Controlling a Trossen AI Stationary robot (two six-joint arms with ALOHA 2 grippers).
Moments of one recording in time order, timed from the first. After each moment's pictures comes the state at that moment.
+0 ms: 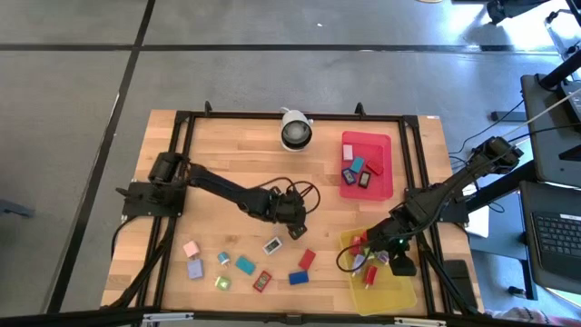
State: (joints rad) left arm -0.20 1.97 1.32 -0.44 -0.34 -0.78; right arm 0.61 1.27 0.75 -0.71 -0.57 0.72
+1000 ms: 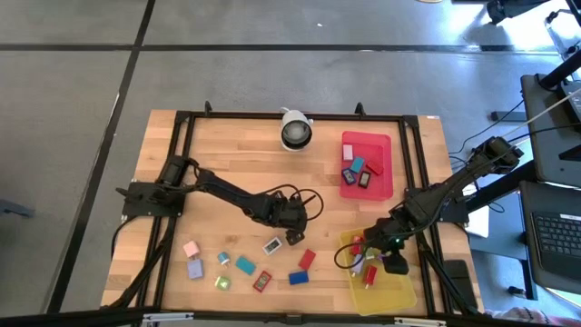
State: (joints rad) left arm -0.21 2.04 1.33 -0.43 -0.32 -0.67; right arm 0.61 1.27 0.75 -0.70 -0.41 0.75
